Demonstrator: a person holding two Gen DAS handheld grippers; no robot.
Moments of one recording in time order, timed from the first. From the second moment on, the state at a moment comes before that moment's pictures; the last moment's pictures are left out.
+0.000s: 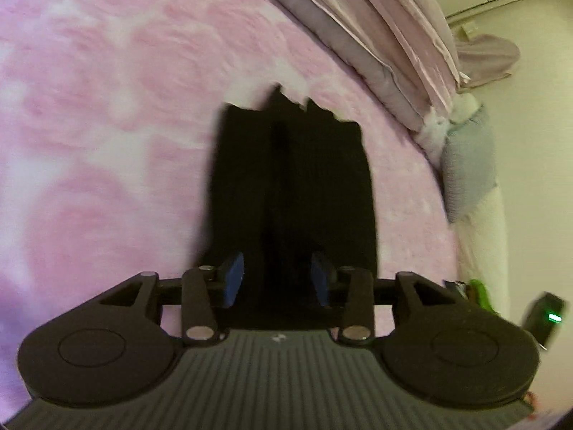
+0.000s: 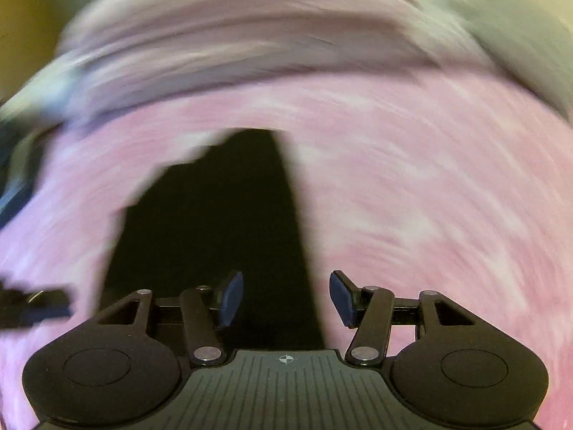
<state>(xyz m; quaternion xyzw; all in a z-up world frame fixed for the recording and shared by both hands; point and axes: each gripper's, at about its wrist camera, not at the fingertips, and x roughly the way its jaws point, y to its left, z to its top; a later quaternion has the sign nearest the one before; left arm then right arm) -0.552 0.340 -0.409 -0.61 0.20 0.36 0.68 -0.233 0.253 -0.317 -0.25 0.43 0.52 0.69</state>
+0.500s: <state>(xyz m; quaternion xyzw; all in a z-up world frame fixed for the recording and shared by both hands) -0.491 0.395 -0.453 -0.63 0.20 0.35 0.66 -0.137 0.270 -0.389 -0.12 0.60 0.43 0.66</state>
